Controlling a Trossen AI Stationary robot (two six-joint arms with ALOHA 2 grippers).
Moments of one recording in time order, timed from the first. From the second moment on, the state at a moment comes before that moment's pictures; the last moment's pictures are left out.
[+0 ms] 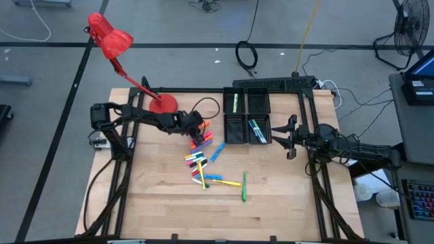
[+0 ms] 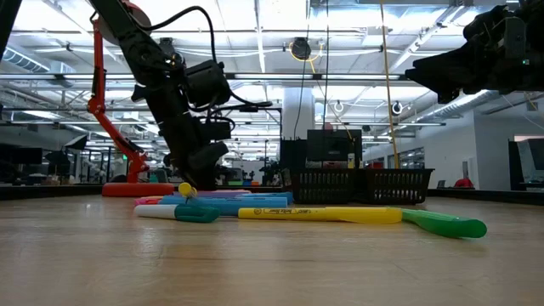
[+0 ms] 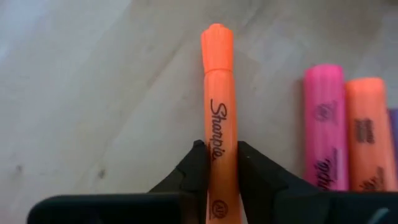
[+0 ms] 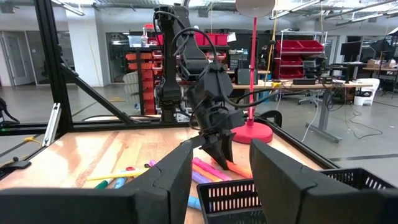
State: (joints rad) left arm 0.32 1.73 0.81 -0.16 -0.18 -0.23; right arm -0.21 0.15 0.01 0.24 -0.08 0.02
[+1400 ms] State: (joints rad) left arm 0.44 2.04 1.40 0.19 -0.04 -0.38; right arm -0.21 0.17 0.01 0.25 -0.08 0.02
